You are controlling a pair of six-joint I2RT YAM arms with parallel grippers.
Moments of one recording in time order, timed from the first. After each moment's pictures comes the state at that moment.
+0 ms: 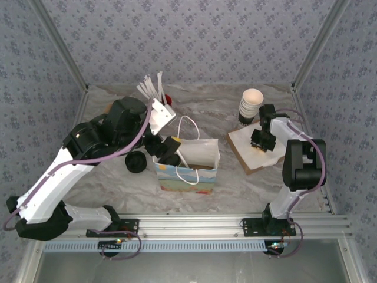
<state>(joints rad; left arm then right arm) -0.93 1.23 1.75 -1.14 -0.04 0.06 0.01 1.73 1.16 -0.83 0.02 0.46</state>
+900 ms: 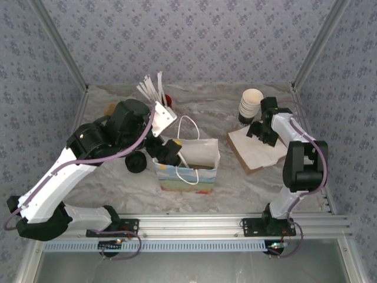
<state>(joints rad) -0.93 1.22 1.71 -1.14 -0.04 0.05 0.01 1.73 1.25 -0.85 0.04 0.44</state>
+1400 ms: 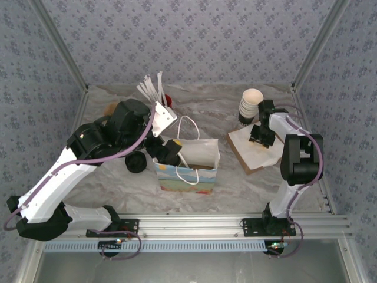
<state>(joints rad) -0.93 1.22 1.71 -1.14 -0.04 0.05 0.01 1.80 1.25 -0.84 0.04 0.44</state>
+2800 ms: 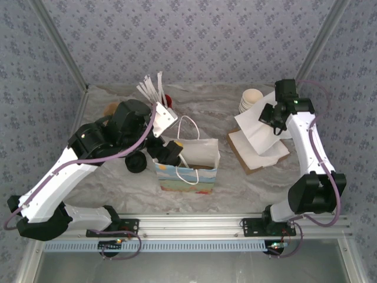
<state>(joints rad) -0.93 1.23 1.70 -1.14 -0.02 0.04 0.01 1.47 1.49 -1.07 0.03 0.43</state>
